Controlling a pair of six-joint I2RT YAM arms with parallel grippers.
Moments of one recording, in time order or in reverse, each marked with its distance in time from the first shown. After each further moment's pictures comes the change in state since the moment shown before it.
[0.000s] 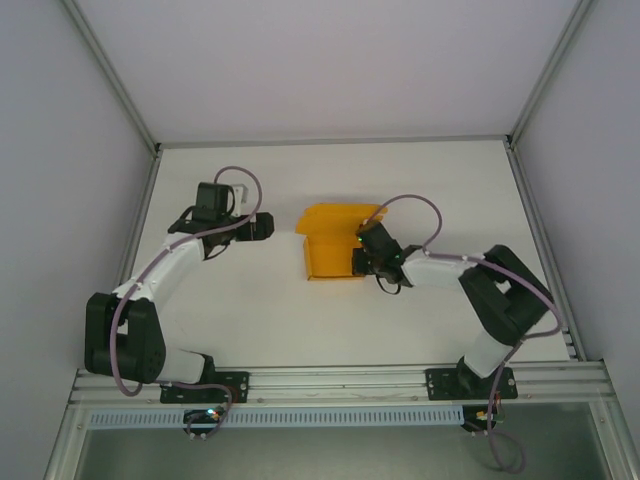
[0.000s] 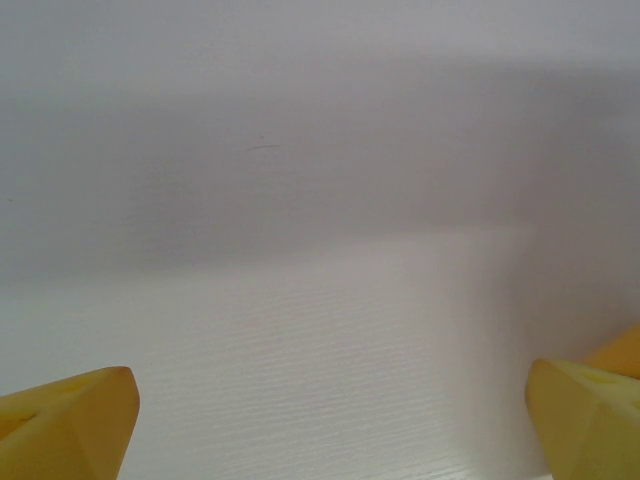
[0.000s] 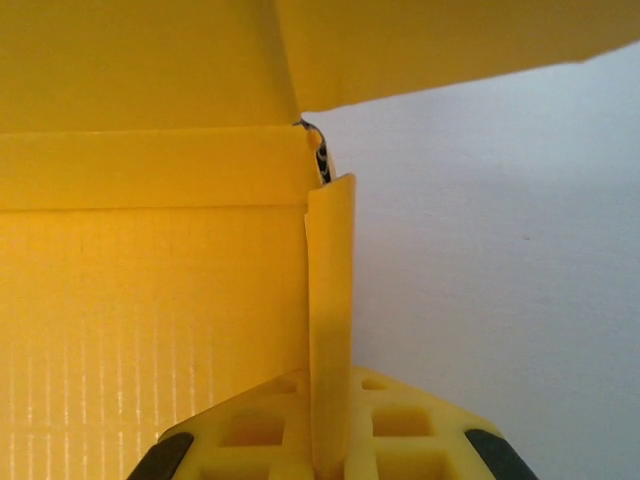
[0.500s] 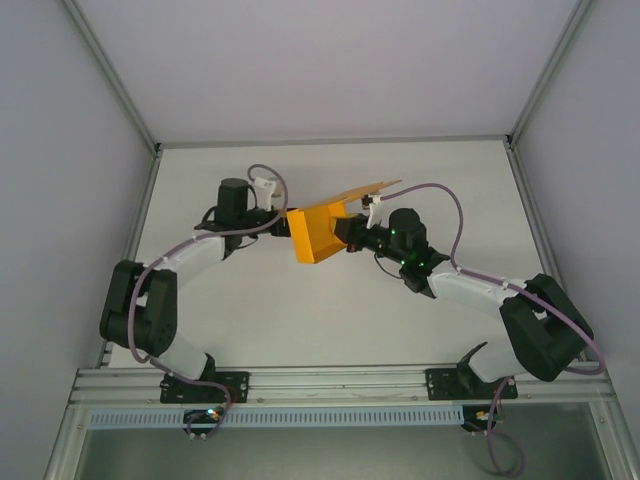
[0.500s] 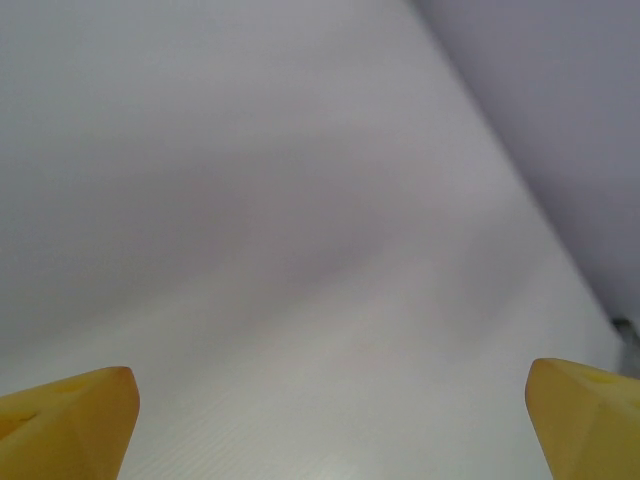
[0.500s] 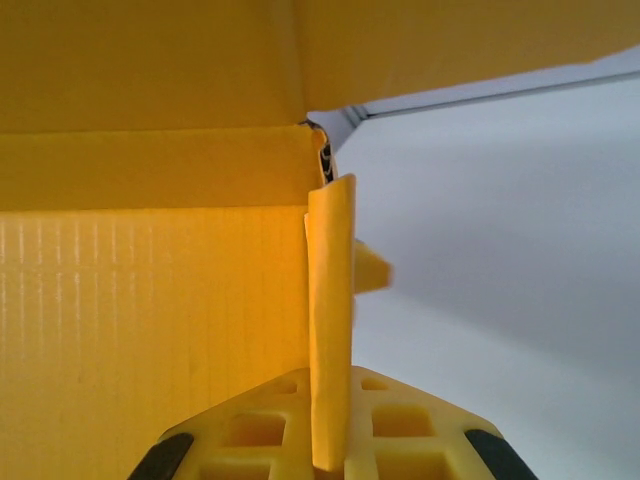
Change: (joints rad) left arm -0.108 0.181 -0.032 0.512 0.581 -0.119; right arm -0.031 -0.221 -0.092 0.608 -0.381 -0.032
